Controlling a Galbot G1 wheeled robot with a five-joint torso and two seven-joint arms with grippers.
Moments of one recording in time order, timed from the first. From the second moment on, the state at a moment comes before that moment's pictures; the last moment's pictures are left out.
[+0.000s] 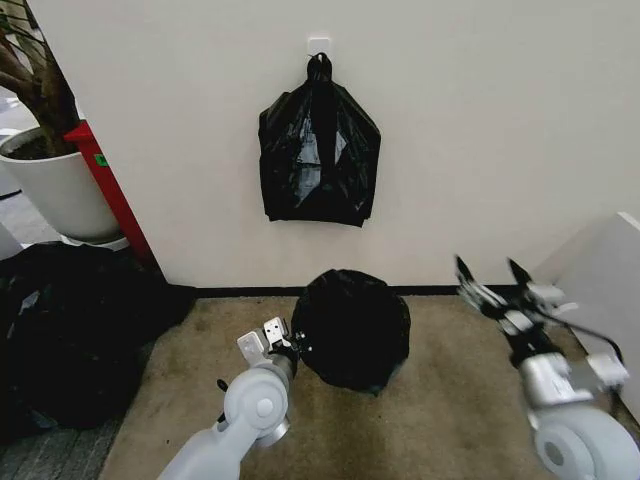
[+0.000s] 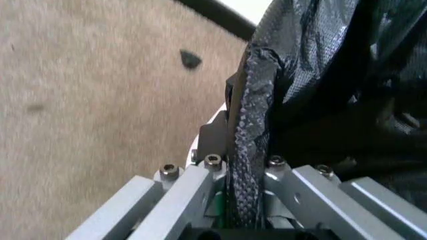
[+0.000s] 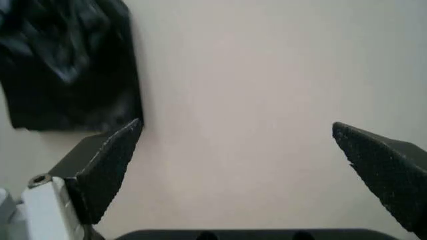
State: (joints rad) left arm 1.09 -1.20 0.03 -2.00 -1.28 0.35 -0.90; right arm -1.70 1.15 0.78 2.12 0.56 0.21 -0.07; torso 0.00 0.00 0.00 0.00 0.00
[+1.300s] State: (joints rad) left arm 1.09 -1.22 0.10 -1.93 -1.16 0.44 -0.93; right arm -1.78 1.27 0.72 2.12 0.54 0.24 0.02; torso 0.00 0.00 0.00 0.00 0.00
